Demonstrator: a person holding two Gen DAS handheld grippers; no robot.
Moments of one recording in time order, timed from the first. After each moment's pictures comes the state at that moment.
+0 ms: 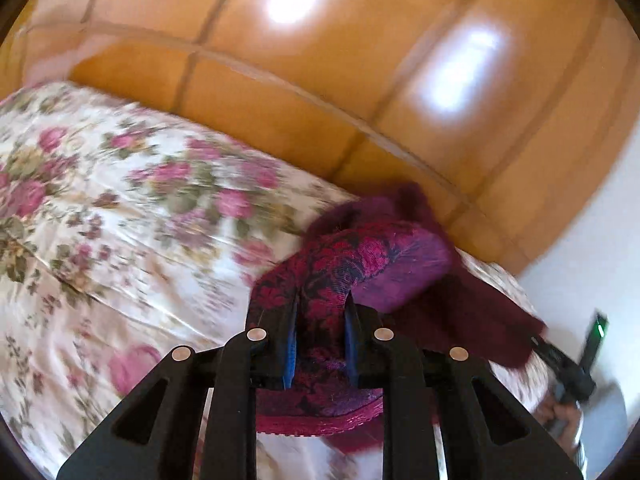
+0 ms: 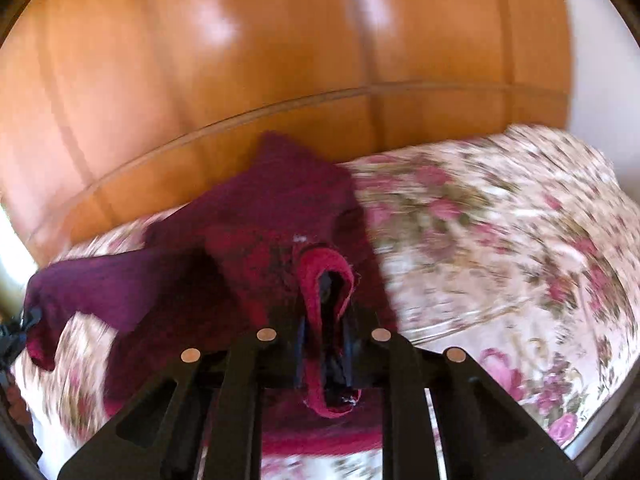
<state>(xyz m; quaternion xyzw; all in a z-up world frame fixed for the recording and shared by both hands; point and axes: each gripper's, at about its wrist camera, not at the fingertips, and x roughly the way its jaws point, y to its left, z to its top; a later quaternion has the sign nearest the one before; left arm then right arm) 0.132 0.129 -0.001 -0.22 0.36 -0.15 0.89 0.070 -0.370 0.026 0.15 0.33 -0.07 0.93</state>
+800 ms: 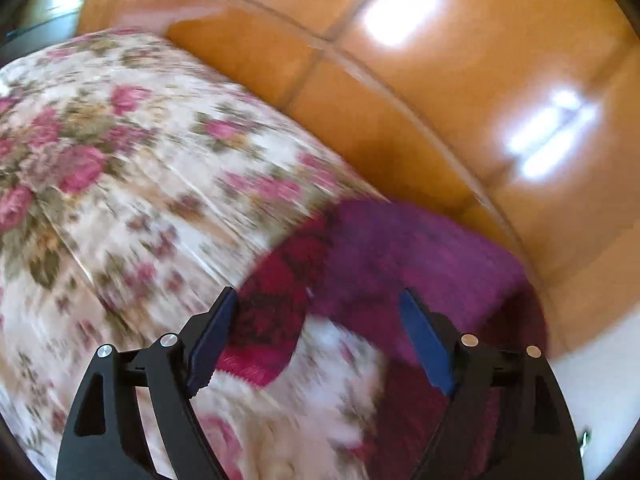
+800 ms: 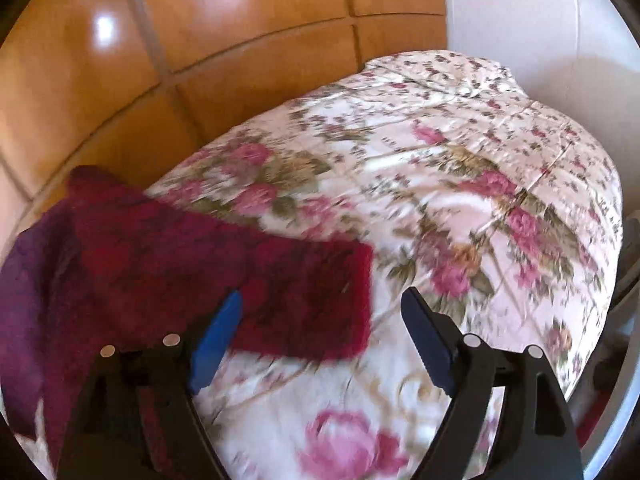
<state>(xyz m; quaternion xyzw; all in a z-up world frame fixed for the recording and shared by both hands) 0.176 0.185 -0.034 -0.29 0.37 -0.05 0.88 0.074 -0.484 -0.015 0.23 0.37 -0.20 0.88</state>
